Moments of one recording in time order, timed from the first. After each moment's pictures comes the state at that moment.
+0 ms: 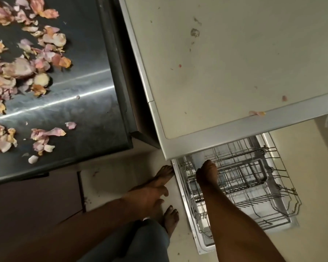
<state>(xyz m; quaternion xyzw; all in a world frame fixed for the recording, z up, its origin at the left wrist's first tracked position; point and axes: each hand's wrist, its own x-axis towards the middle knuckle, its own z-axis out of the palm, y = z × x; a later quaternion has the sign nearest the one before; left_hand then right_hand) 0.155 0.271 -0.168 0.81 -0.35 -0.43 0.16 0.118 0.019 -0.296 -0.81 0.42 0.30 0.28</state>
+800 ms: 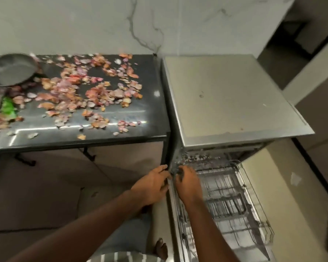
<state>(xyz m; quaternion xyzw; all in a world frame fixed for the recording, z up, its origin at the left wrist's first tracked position) 0.095 0.310 -0.013 0.90 -0.27 -0.23 0.24 0.061 0.141 -0.066 -0.92 0.19 0.03 0.34</state>
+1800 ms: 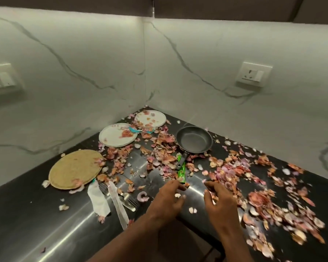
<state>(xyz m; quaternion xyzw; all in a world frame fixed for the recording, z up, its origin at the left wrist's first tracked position) 0.226 0.746 0.074 0.88 0.08 0.13 0.45 0.299 0.559 0.090 -0.86 -0.22 -0.10 0.45</state>
